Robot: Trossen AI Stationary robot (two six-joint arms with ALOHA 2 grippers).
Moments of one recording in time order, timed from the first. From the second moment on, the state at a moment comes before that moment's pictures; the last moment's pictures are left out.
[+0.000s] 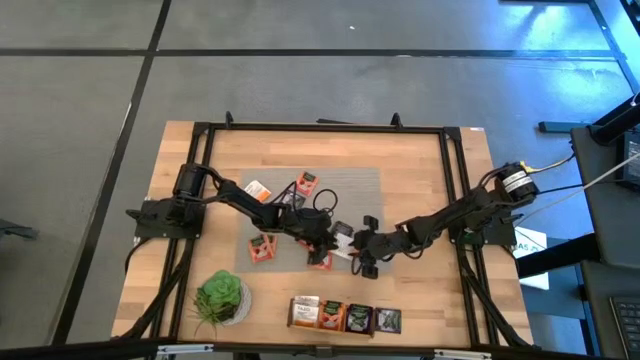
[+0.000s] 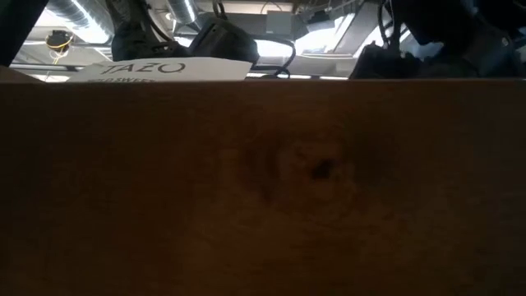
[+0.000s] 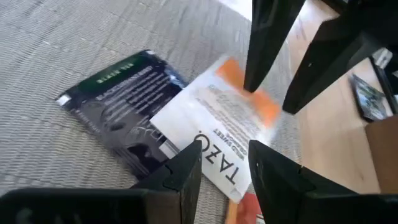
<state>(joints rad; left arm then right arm) -0.09 2.01 0.90 0.56 0.07 -0.56 0.35 1.67 0.66 0.21 0.25 0.34</state>
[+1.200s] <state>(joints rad) -0.06 2.01 0.90 0.50 0.09 -0.74 0.39 1.75 0.67 0.11 0.28 0.44</state>
